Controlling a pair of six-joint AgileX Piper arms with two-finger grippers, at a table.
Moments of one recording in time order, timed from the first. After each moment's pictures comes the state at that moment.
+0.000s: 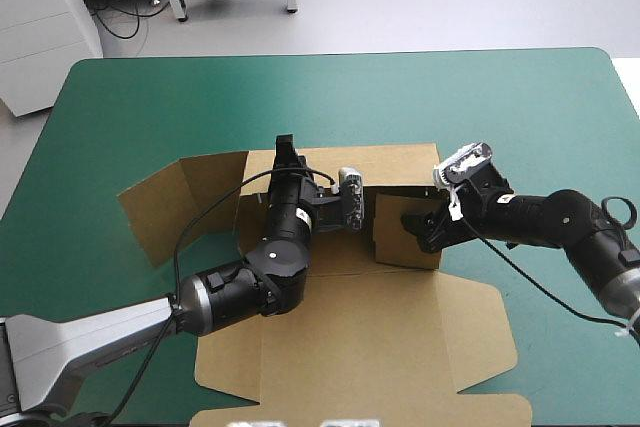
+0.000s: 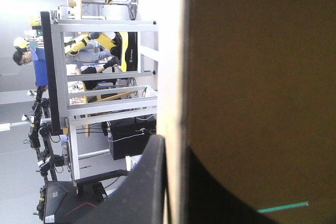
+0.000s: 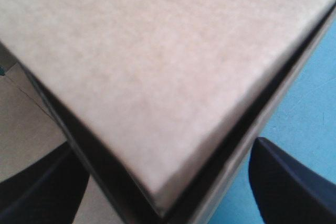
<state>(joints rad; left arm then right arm) -1.07 1.55 -1.11 1.32 0.89 -0.28 0.22 1.23 -0.87 0.77 0.65 -0.96</state>
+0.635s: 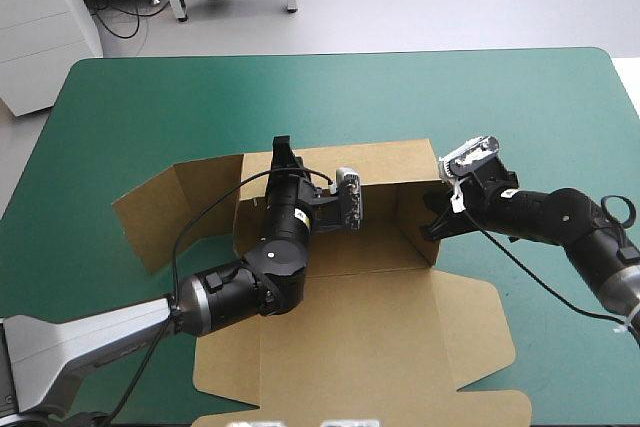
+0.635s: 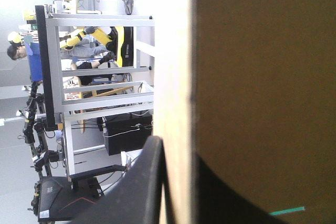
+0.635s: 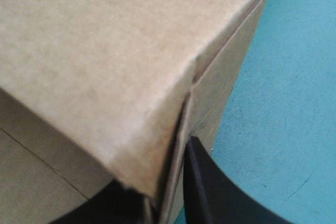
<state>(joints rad) -1.07 1.55 -1.11 1.30 0.90 -0.28 0.21 1.24 -0.87 0.78 0.57 -0.97</state>
